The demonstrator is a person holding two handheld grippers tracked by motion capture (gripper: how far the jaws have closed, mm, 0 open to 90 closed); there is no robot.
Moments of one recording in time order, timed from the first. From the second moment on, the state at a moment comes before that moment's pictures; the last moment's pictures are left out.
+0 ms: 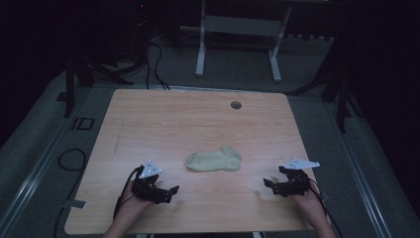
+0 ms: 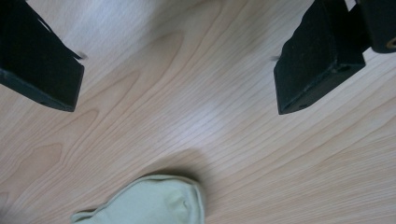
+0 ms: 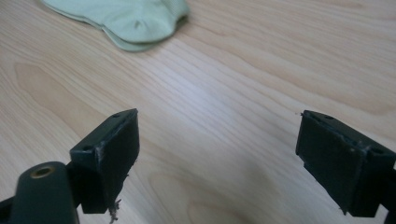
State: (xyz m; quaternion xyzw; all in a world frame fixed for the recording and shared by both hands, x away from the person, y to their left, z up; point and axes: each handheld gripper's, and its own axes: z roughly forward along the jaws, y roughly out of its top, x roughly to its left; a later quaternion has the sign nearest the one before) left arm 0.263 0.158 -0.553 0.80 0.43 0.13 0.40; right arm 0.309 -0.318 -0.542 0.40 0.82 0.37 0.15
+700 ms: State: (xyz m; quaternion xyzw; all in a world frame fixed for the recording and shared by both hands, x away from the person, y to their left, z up) left arm 0.243 0.240 -0.554 0.74 0.50 0.17 0.42; right arm 0.282 -0.366 -0.550 0.44 0.79 0.38 0.17
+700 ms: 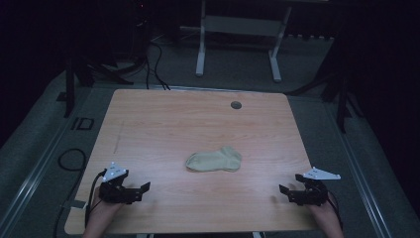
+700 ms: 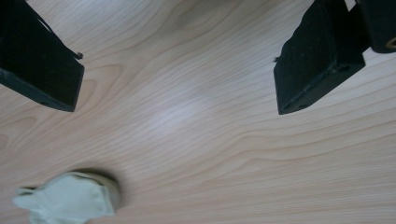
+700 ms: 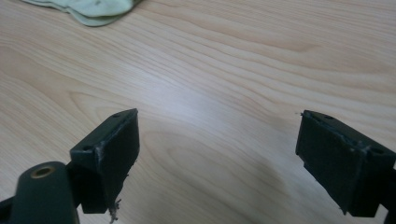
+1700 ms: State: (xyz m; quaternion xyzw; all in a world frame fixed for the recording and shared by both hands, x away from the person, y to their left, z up) left arm 0.185 0.292 -0.566 0.68 0.55 0.23 0.42; right arm 0.247 -0.405 -0.557 0.53 0.71 0.38 0.25
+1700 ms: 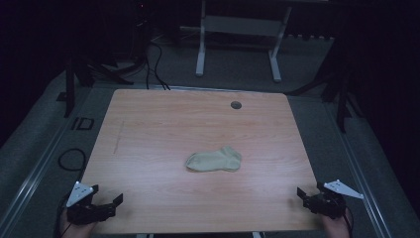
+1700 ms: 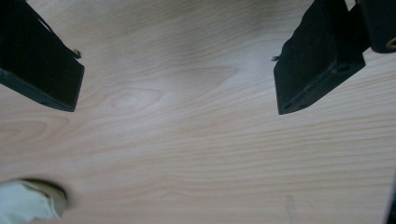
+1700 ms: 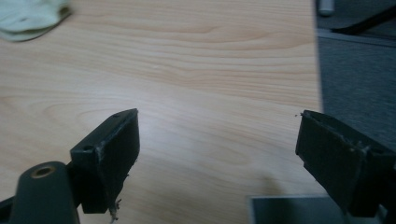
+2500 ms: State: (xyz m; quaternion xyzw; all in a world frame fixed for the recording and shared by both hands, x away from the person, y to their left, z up) left arm 0.178 0.292 -0.573 0.62 0.62 0.32 0.35; right arm 0.249 -0.409 -0.560 0.57 0.67 0.36 0.31
